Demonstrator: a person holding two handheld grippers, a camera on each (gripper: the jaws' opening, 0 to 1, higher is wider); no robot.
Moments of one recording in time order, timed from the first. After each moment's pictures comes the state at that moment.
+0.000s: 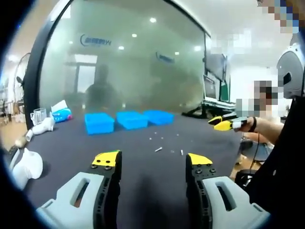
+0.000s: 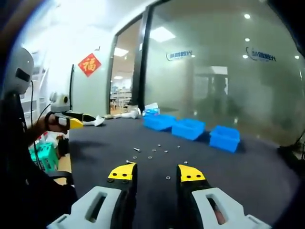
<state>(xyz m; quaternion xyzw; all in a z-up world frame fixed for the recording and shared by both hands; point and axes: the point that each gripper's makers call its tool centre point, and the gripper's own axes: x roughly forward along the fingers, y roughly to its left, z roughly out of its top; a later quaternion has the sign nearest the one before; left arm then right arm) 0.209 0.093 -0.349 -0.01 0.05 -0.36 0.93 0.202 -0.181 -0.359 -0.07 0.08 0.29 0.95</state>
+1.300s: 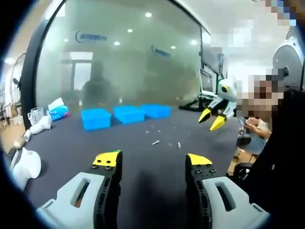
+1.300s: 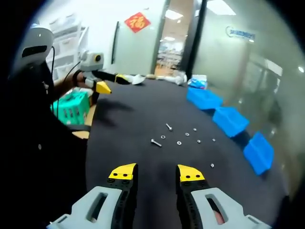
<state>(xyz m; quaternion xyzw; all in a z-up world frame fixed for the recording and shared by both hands) 0.203 0.091 -0.362 0.01 0.07 -0.38 0.92 0.209 -0.131 -0.382 -0.26 0.21 0.47 0.82</state>
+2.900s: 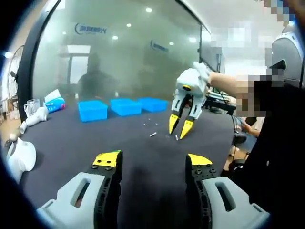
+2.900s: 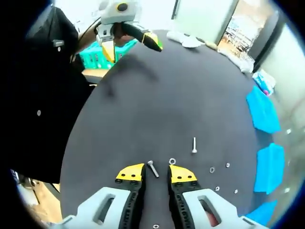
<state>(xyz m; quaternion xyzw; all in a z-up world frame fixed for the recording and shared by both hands) 0.201 0.094 -0.378 0.00 0.10 -0.39 0.91 0.251 -0.057 -0.436 -0.44 0.31 0.60 0.59</state>
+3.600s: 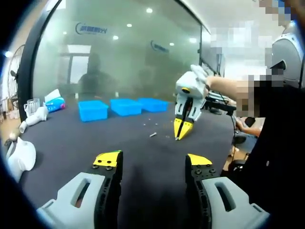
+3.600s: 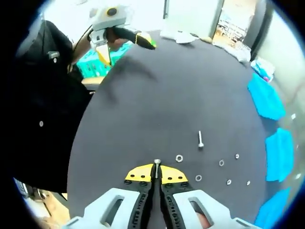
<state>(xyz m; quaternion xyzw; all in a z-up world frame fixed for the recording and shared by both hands) 0.200 0.094 -0.377 0.00 0.10 -0.39 0.91 0.241 -0.059 -0.439 -0.38 0.34 0.60 0.61</state>
